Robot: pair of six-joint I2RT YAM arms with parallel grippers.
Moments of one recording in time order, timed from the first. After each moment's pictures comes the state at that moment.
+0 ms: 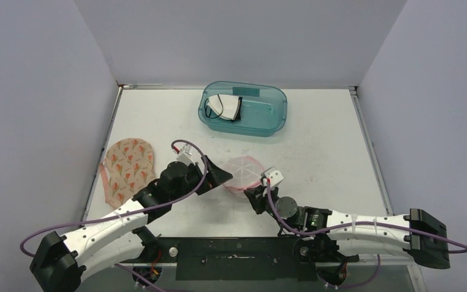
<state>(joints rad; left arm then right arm) -0.76 0.92 0.50 0.03 0.06 -1.09 1.28 0.91 0.34 0.30 0.53 0.35</state>
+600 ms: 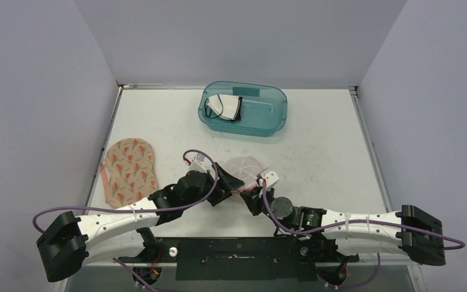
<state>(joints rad) -0.98 1.01 0.48 0.08 -0.11 -1.39 1.28 0.99 0.34 0.35 0.50 0.38</state>
